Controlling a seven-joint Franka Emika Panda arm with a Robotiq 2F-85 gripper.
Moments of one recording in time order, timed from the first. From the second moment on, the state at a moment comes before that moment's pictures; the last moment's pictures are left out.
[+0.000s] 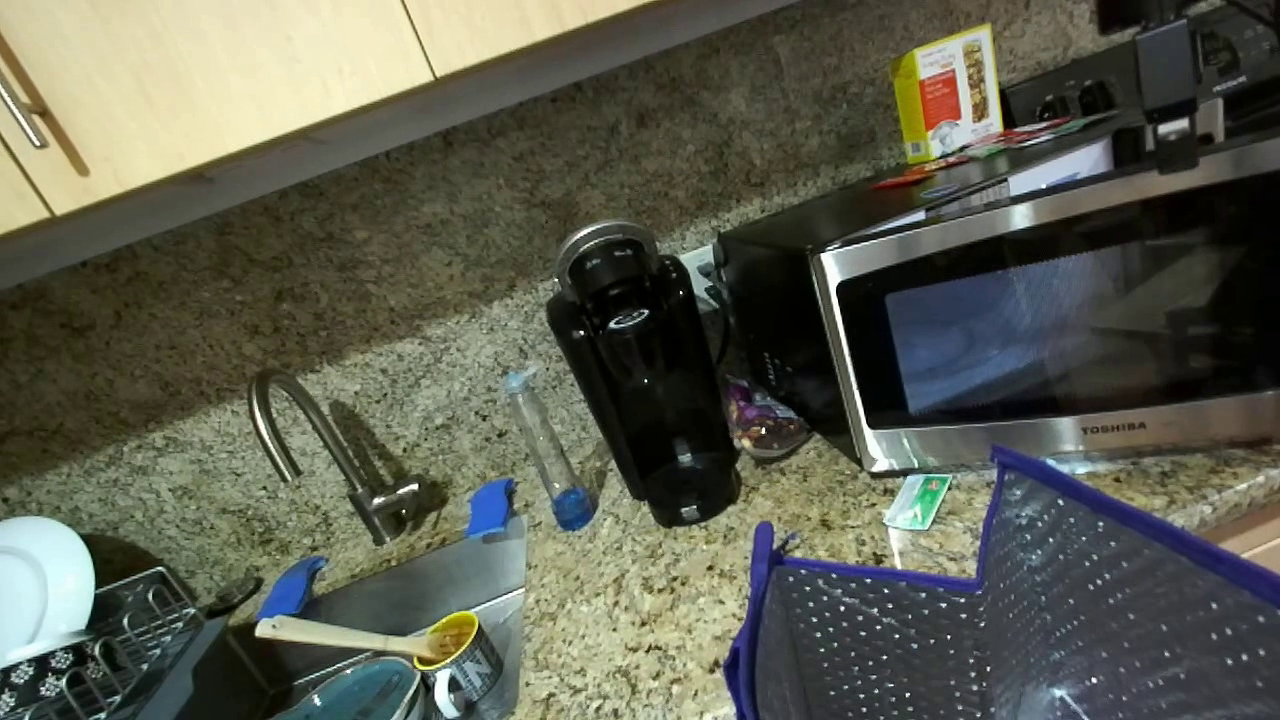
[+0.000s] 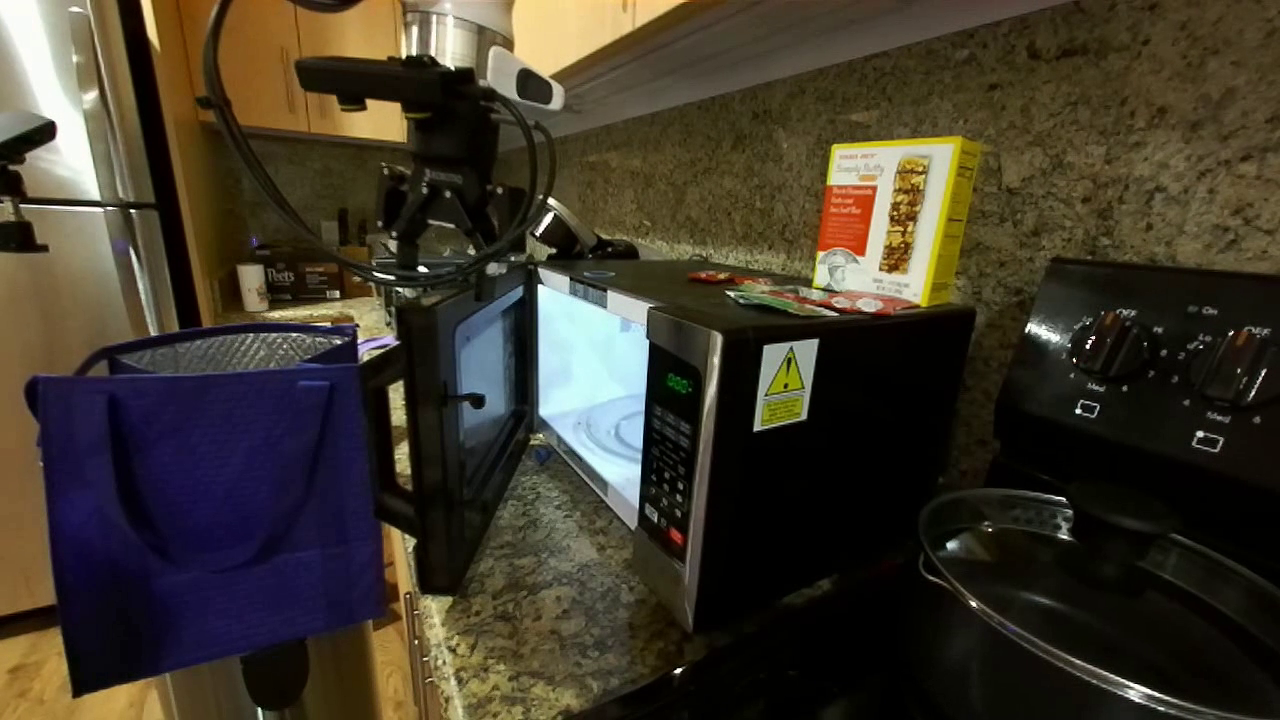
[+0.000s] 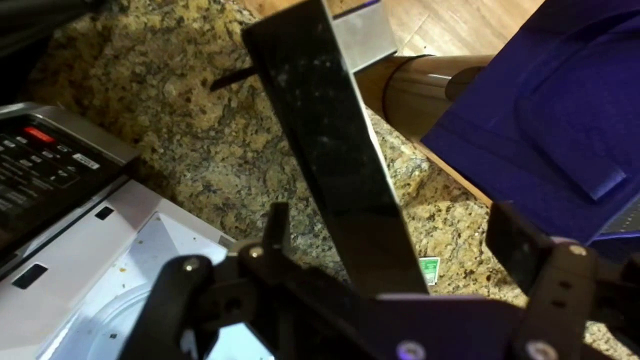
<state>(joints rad) 0.05 0.02 -0.07 -1.87 0.07 1.82 -0.40</state>
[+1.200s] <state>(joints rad) 0.03 -0.12 -0.06 -1.97 0.31 1.67 -0.43</state>
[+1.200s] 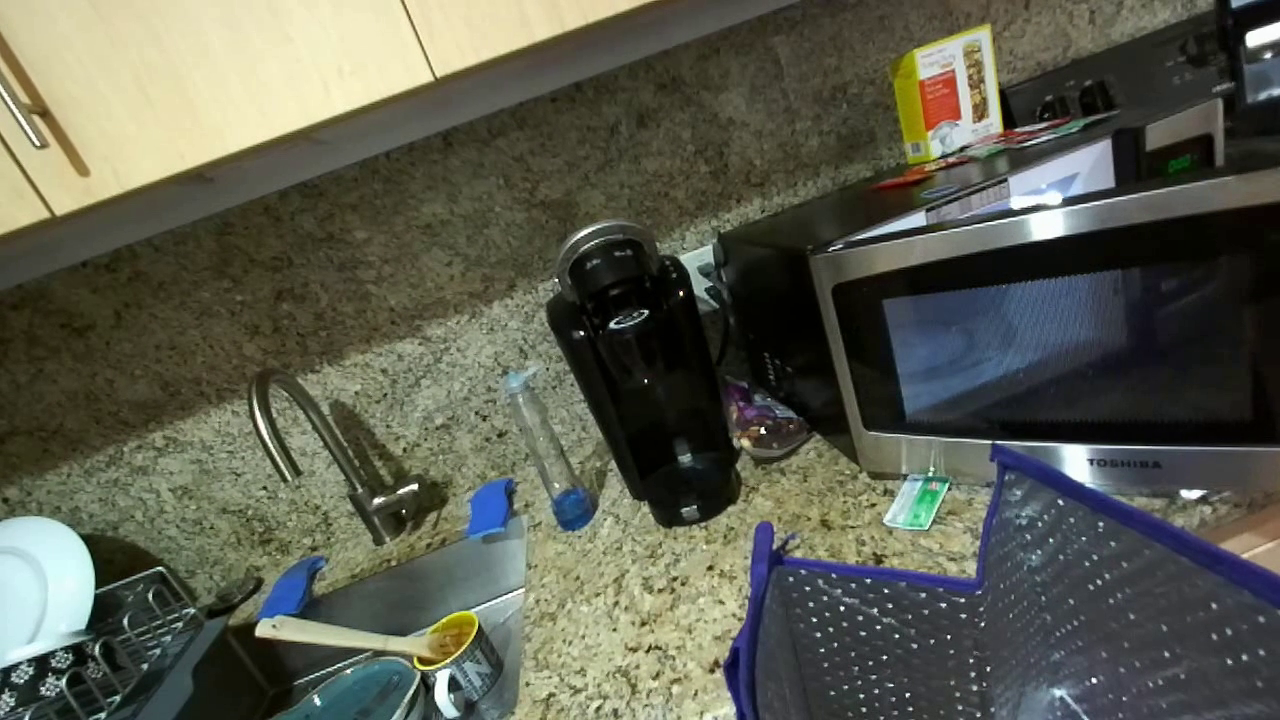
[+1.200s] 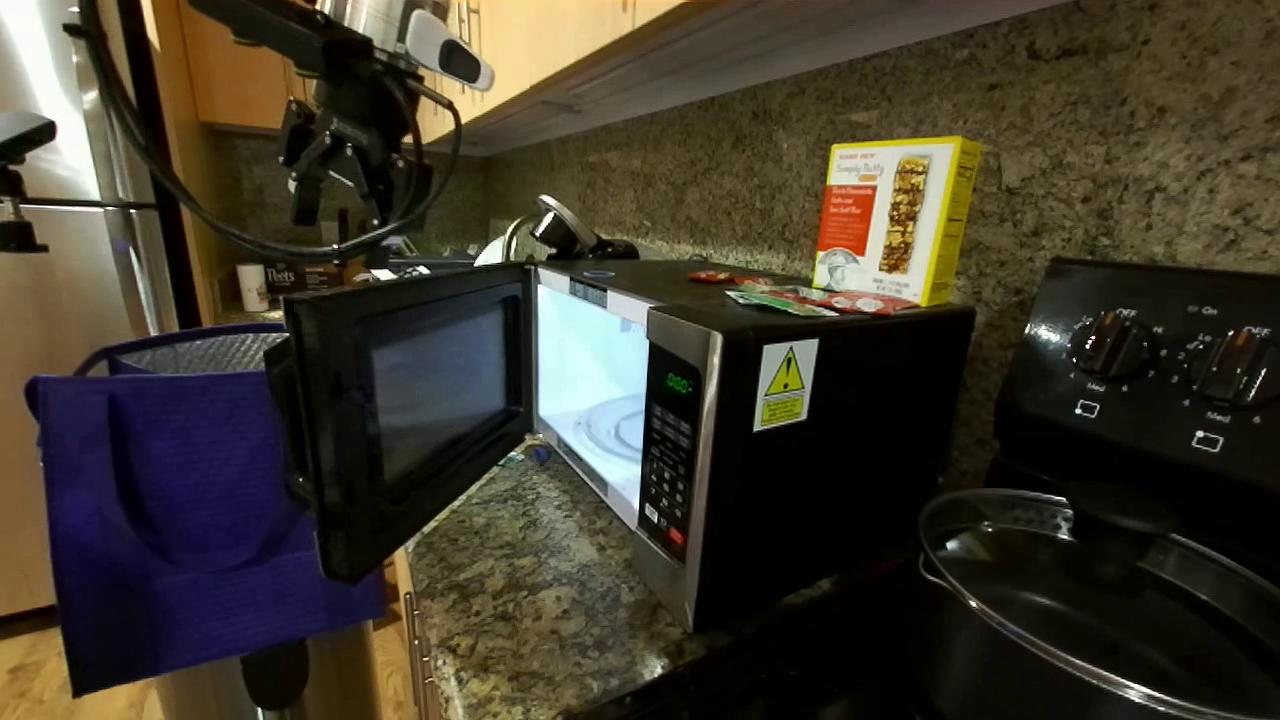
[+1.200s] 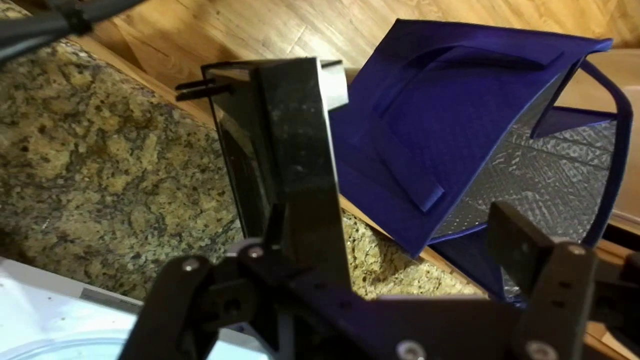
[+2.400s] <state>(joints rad) 0.09 -0.16 -0.01 -2.11 0.49 1.75 -0.39</state>
